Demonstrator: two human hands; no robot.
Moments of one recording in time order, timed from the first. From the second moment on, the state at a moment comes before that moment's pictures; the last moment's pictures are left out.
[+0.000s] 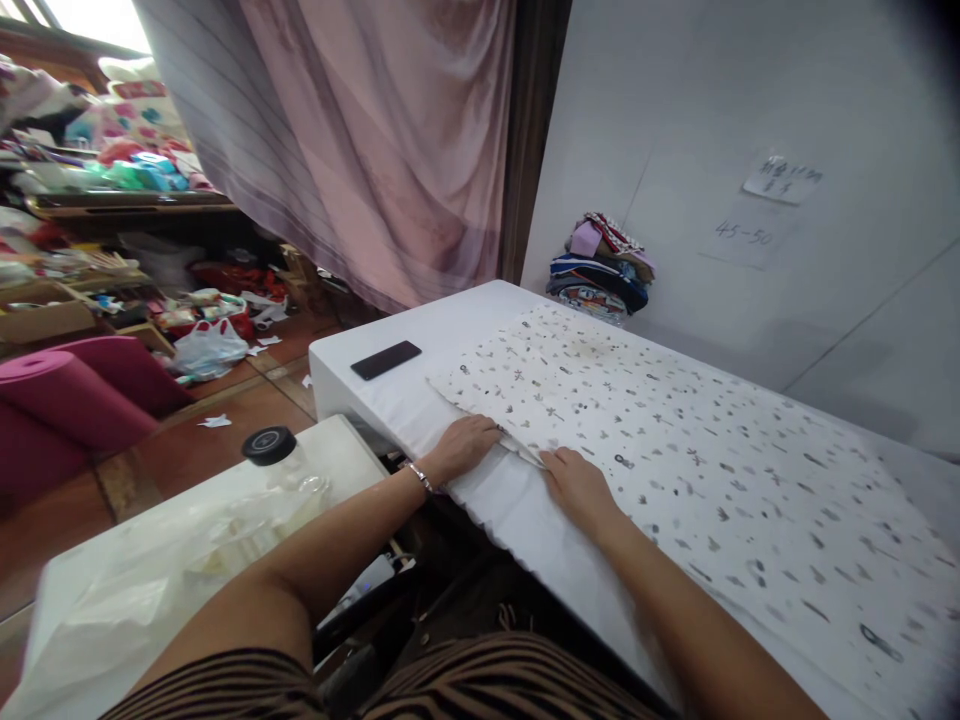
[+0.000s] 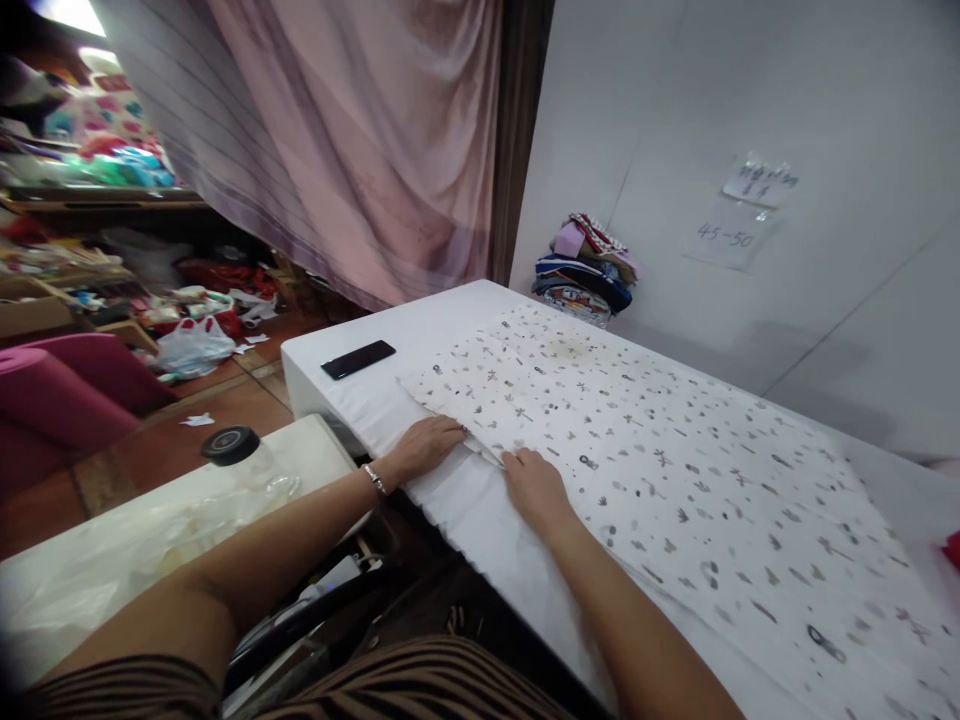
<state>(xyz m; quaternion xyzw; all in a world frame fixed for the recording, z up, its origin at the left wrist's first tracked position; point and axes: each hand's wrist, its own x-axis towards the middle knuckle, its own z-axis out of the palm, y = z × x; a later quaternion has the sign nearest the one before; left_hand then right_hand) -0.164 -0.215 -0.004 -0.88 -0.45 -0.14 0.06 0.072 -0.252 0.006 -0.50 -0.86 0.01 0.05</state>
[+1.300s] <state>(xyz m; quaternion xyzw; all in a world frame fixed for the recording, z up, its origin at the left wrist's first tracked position) -0.179 -0.218 -0.009 -0.85 -0.46 -0.24 -0.04 0.000 -0.223 0.000 -0.45 -0.89 -0.02 0.04</state>
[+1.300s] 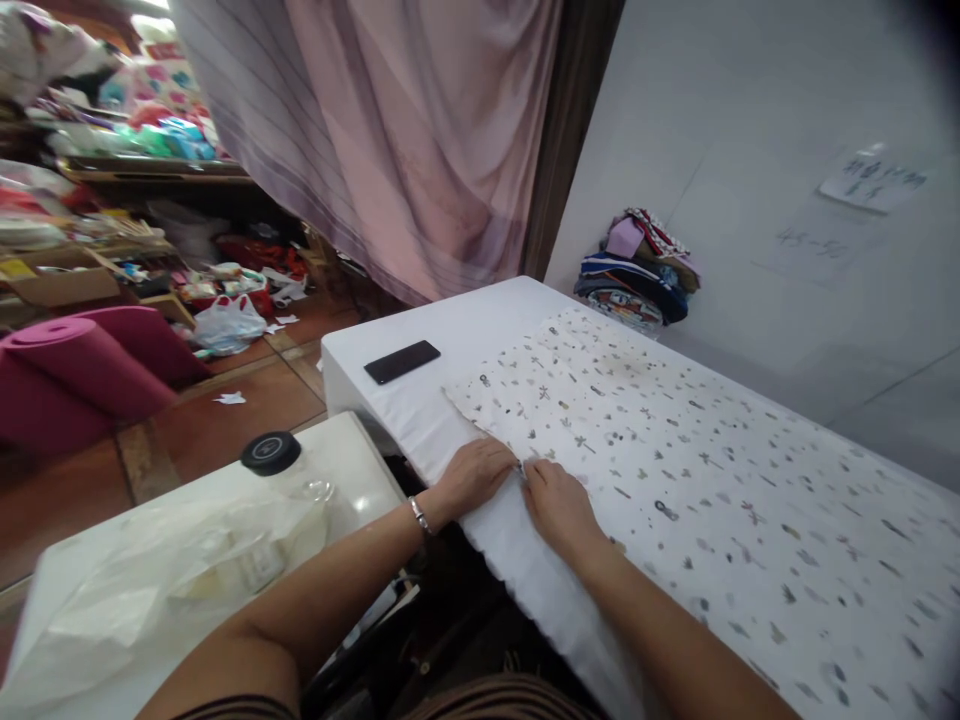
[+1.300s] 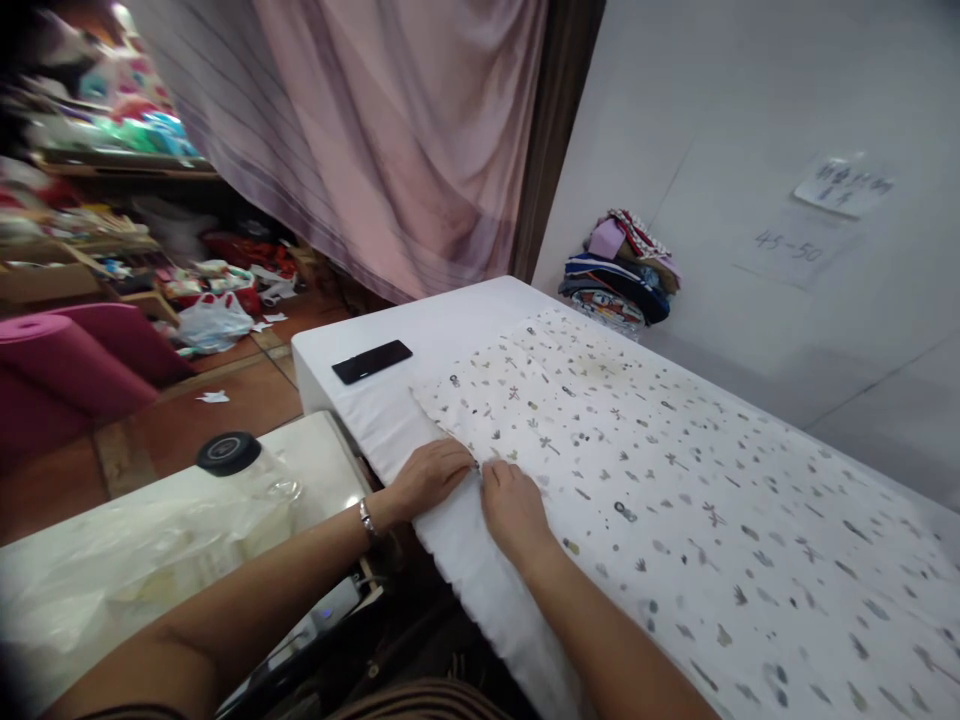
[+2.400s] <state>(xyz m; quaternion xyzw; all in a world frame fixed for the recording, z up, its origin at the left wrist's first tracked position) -0.252 -0.167 -0.012 -0.76 -0.61 -0.22 0.00 -0.014 -0.187 0.006 -0.44 -0.89 0.12 0.01</state>
